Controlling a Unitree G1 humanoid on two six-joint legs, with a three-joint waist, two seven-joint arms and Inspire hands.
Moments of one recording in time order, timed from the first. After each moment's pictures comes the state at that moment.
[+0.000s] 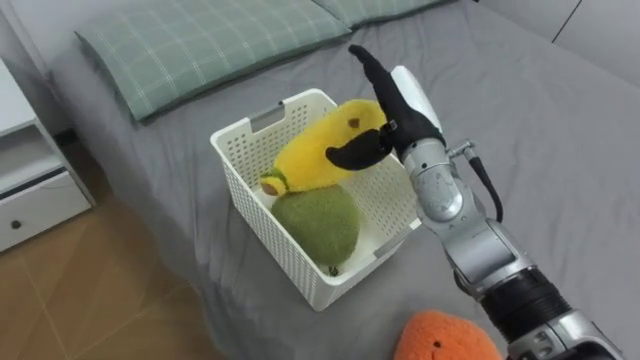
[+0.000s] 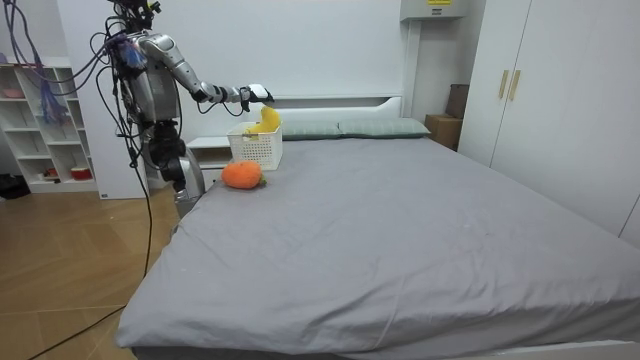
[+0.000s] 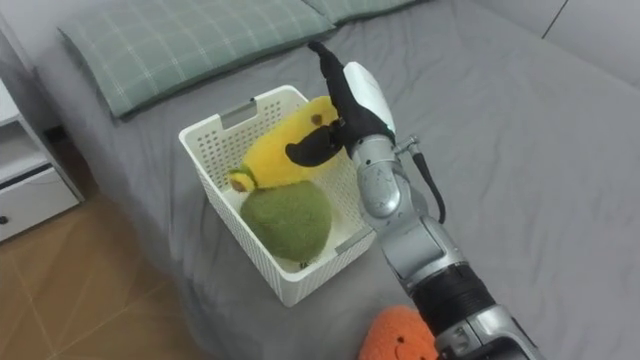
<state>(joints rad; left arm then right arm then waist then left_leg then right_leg) 0.15 0.18 0.12 0.90 0.28 0.13 0.16 -0.49 -0.25 0.40 0.39 -0.24 0.09 -0.19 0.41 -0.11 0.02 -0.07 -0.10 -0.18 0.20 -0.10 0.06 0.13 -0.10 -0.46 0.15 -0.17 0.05</state>
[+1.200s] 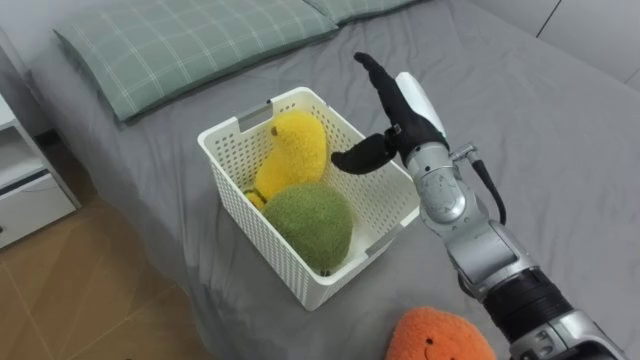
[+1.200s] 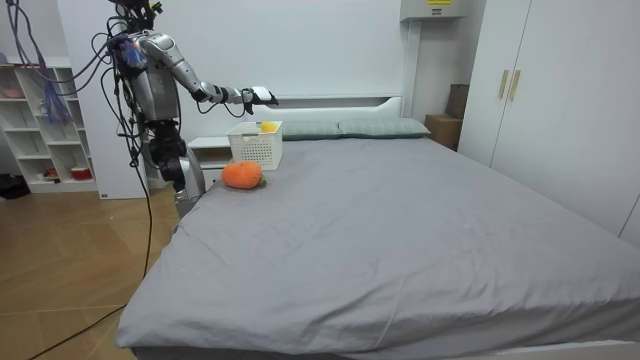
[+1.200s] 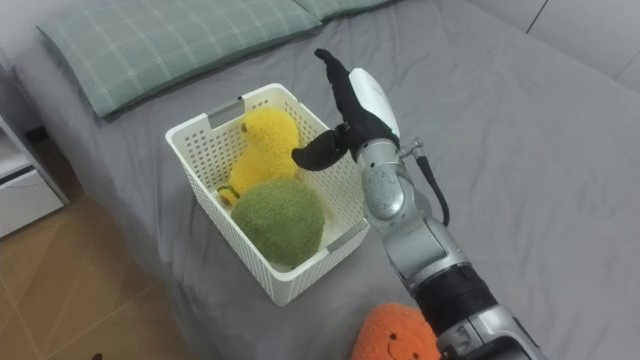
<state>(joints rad) 0.11 0.17 0.11 0.90 0.28 0.12 0.16 -0.49 -0.25 0.39 0.42 -0.23 0.08 -0.18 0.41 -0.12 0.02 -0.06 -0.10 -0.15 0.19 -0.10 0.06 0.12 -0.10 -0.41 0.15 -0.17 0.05</state>
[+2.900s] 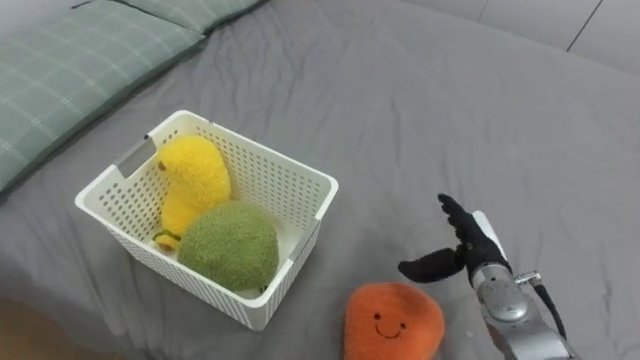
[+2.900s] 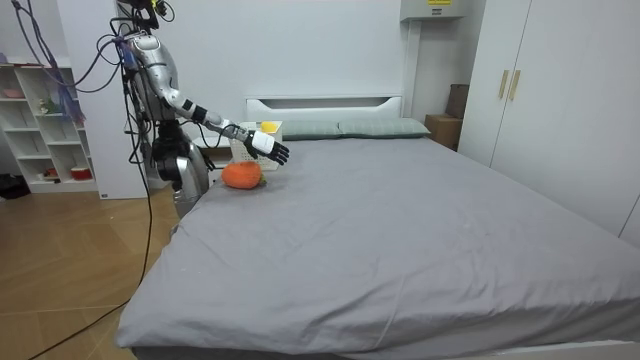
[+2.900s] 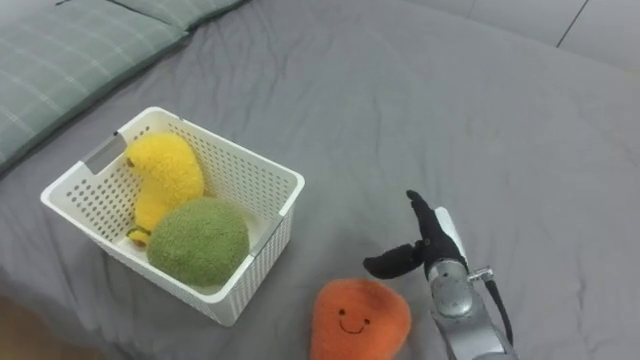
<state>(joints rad) 0.19 0.14 0.11 0.90 0.23 0.06 0.23 -0.15 -0.30 0.25 0.70 -0.14 0.03 -0.13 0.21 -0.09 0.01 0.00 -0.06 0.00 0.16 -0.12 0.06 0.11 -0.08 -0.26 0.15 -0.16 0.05</state>
